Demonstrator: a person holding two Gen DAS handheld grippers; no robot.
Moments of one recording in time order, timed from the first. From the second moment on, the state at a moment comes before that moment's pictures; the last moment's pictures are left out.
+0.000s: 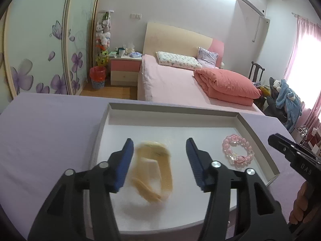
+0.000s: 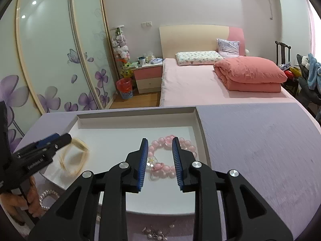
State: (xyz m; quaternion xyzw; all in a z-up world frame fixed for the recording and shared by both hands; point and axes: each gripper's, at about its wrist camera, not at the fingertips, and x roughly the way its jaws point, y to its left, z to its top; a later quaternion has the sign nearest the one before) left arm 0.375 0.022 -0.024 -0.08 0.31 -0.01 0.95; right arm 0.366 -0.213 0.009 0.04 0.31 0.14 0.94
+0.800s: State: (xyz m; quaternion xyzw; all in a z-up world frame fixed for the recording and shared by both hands) left arm 0.272 0.059 -0.012 -0.10 0.30 -0.01 0.95; right arm 0.290 -0.257 -0.019 0.05 0.37 0.10 0.92
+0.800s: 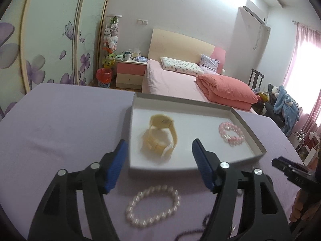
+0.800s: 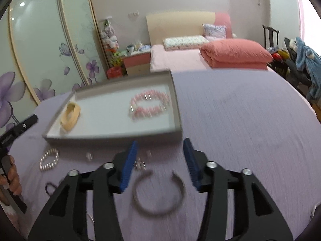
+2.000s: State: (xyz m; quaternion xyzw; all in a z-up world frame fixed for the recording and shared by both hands) left arm 0.184 0.022 -0.040 -0.09 0.36 -0.04 0.93; right arm 0.264 -0.246 -0.056 0.01 0.44 0.06 0.90
